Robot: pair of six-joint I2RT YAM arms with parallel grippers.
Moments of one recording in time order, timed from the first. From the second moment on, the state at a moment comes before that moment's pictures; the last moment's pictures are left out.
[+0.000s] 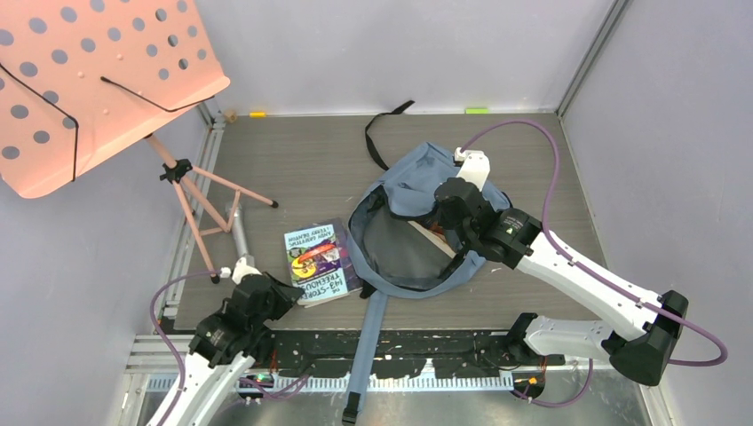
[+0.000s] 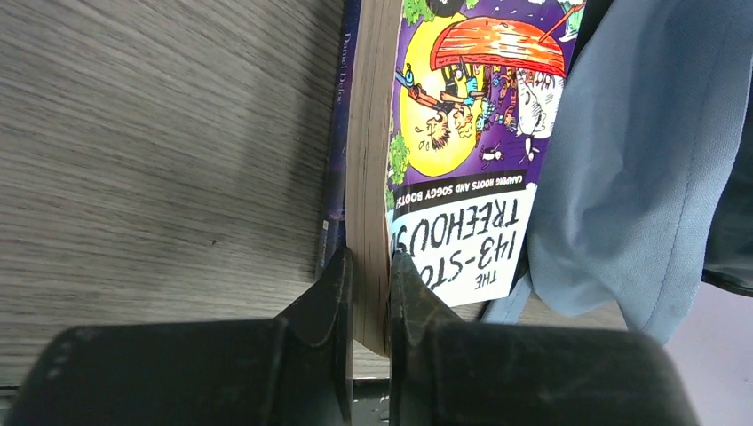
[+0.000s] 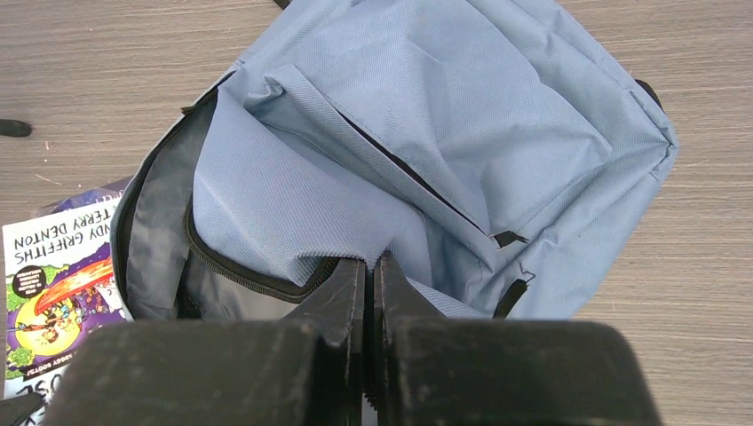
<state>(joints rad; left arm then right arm) -0.50 0.06 0.25 -0.92 -0.15 -1.13 0.85 1.13 1.11 -0.67 0.64 0.62</state>
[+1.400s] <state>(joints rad) -0.92 0.99 0.90 -0.83 -0.48 -0.36 0.85 1.13 1.09 -0.64 0.63 0.62</state>
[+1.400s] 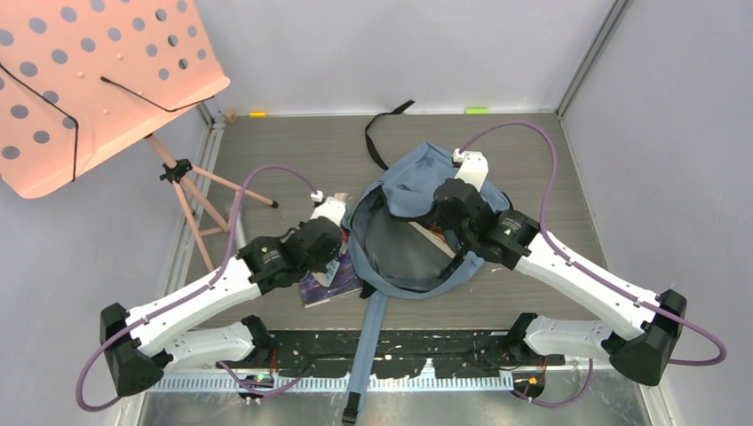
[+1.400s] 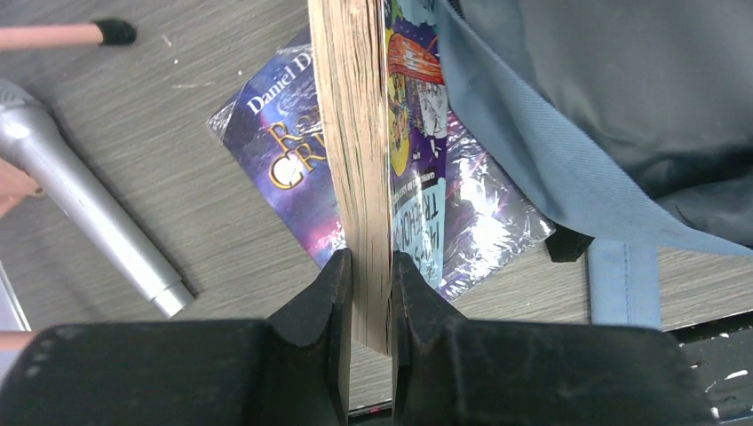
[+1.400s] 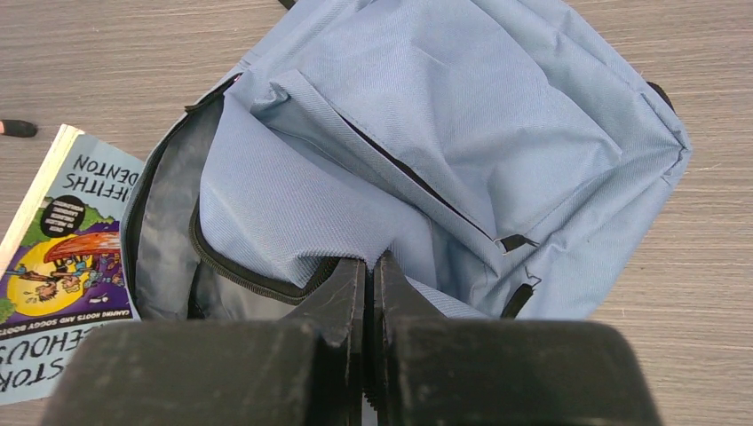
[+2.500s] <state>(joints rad) -1.10 1.11 0.85 -0.69 -0.61 -0.65 0.85 1.11 1.06 -0.62 0.62 0.62</state>
